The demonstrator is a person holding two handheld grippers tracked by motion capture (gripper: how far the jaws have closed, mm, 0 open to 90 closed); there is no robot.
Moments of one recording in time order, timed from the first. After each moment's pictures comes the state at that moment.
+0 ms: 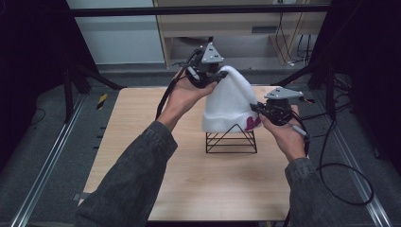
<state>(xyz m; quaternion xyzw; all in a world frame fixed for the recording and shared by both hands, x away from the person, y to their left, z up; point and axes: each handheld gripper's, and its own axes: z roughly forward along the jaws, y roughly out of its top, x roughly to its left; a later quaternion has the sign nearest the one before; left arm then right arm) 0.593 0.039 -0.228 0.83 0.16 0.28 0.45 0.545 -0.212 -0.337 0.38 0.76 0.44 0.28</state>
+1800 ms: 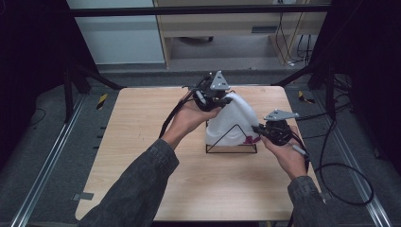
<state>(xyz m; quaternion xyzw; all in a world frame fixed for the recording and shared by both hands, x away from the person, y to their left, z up) 0.573 0.020 -0.286 0.87 0.14 0.23 0.42 0.522 -0.223 -0.396 0.40 0.79 0.40 0.25</state>
